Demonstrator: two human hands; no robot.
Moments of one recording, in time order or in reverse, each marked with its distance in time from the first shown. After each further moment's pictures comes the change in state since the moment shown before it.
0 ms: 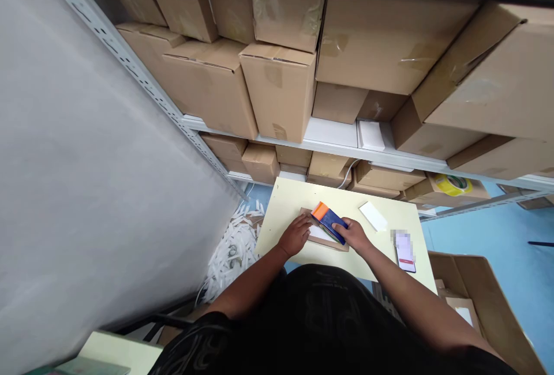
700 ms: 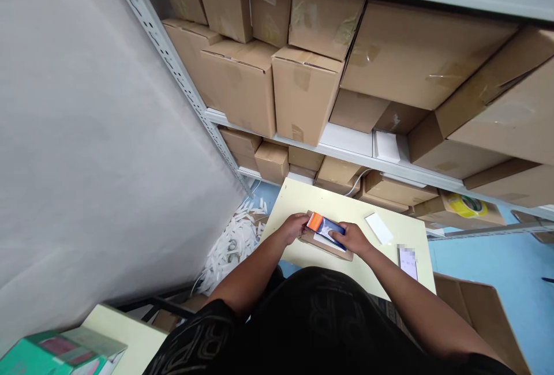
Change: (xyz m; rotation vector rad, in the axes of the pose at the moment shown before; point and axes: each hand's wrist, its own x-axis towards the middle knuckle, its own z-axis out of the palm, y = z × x) left_hand 0.034 0.012 -0.038 -1.201 0.094 -0.877; right_hand 0.018 -0.015 0.003 -0.403 -0.202 -0.140
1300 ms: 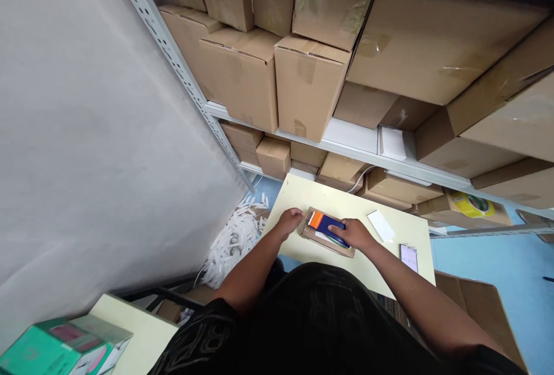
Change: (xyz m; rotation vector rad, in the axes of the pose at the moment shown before) left_hand 0.004 -0.013 -0.032 0.268 0.204 0.164; right_hand 0.002 -0.018 -0.017 -0.194 -0.079 0.087
